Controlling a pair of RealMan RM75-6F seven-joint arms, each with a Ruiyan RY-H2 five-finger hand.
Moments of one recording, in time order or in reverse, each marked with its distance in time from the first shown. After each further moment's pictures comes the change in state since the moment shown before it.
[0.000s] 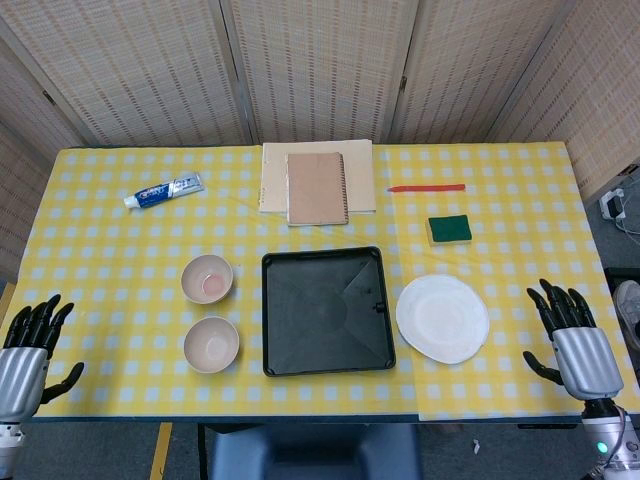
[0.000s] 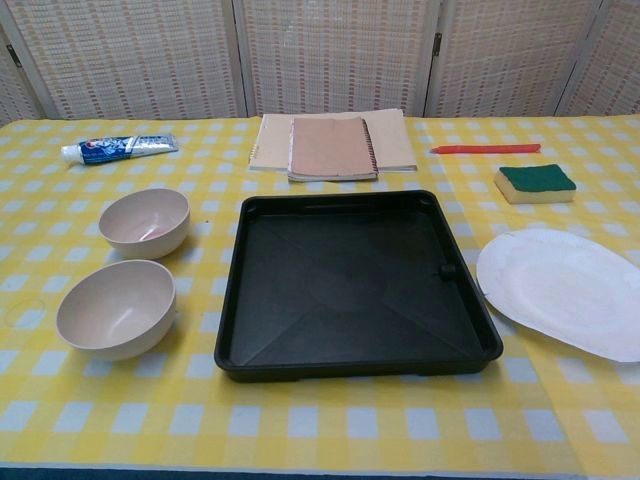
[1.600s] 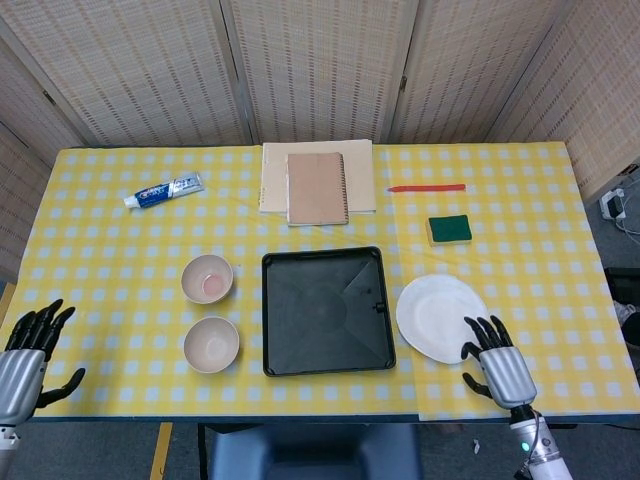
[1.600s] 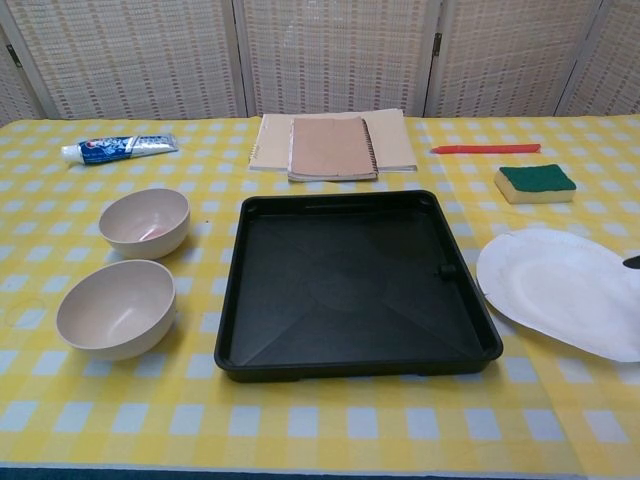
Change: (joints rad) left arm -0.006 0.065 0.021 -0.052 -0.008 -0.057 -0.100; right arm 0.028 -0.467 -0.058 0.491 -0.083 -0.068 0.077
